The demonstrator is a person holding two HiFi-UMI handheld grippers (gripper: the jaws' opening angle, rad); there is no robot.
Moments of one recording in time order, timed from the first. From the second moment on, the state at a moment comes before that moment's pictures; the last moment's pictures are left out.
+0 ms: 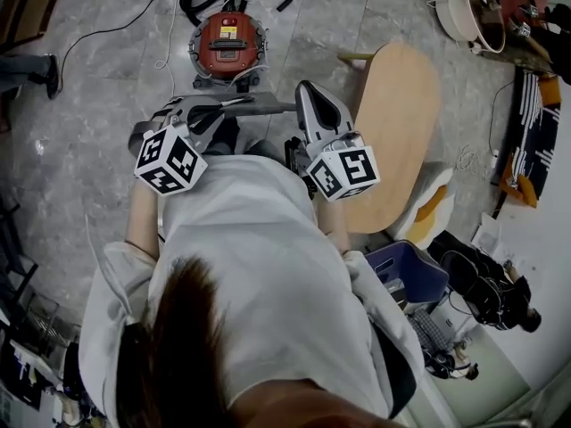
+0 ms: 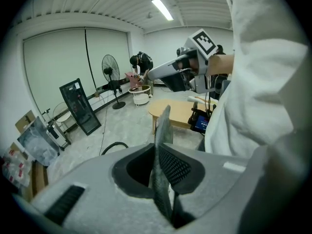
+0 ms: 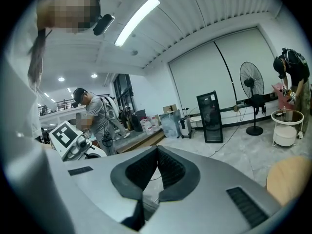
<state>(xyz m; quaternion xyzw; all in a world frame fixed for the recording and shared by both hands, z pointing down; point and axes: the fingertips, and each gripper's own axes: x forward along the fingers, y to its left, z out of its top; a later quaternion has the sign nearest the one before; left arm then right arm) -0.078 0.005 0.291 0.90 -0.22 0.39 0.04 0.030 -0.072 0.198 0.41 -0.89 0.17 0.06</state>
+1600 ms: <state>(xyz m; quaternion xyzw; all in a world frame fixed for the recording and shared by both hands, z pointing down) -0.062 -0.035 0.290 0.89 -0.20 0.40 0.06 -0.018 -0.071 0.234 0.13 -0.96 0.12 0.22</state>
